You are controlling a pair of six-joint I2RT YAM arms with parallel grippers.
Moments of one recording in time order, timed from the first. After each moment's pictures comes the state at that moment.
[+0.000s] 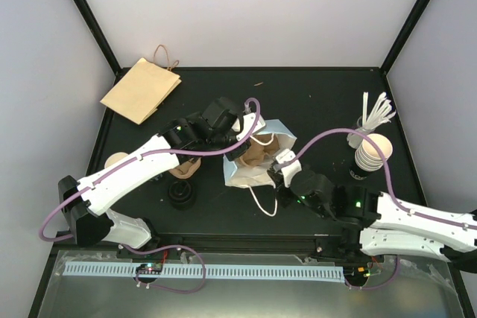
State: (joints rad) left arm -0.89 1.39 1.39 -0.77 -0.04 0.18; right arm 1.29 0.81 0.80 -0.57 0.47 0.36
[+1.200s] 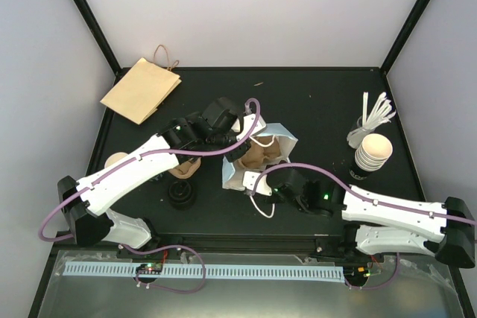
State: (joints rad) left arm -0.89 1.39 1.40 -0.80 -0.02 0.18; right arm 1.23 1.05 0.76 -0.41 0.41 -0.54
